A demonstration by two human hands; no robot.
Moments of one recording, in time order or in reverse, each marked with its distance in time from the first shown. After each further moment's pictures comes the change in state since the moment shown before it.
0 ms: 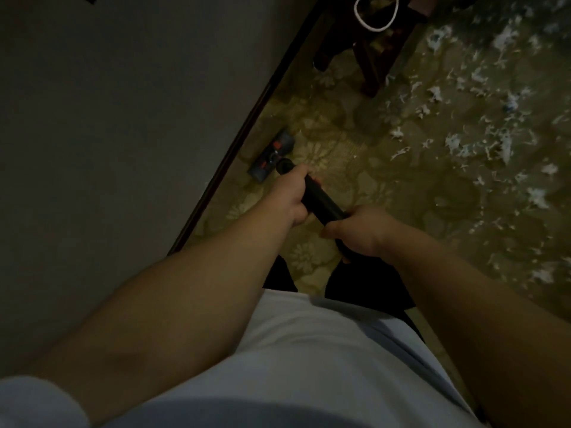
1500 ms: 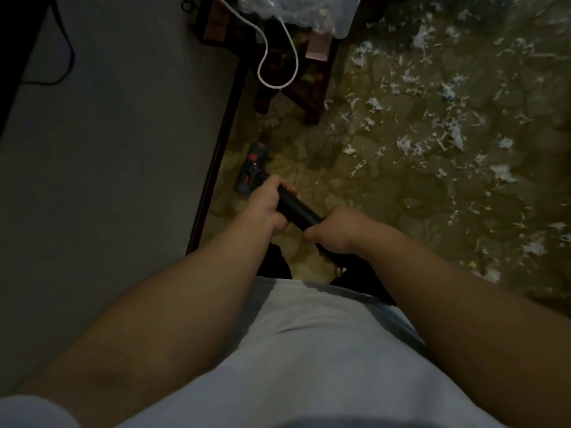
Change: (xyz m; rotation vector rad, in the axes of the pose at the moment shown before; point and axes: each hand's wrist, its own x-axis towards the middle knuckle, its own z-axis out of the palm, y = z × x) left_hand 0.030 0.035 0.166 0.138 0.015 0.001; right_hand 0.018 0.022 -0.153 0.193 0.043 0.000
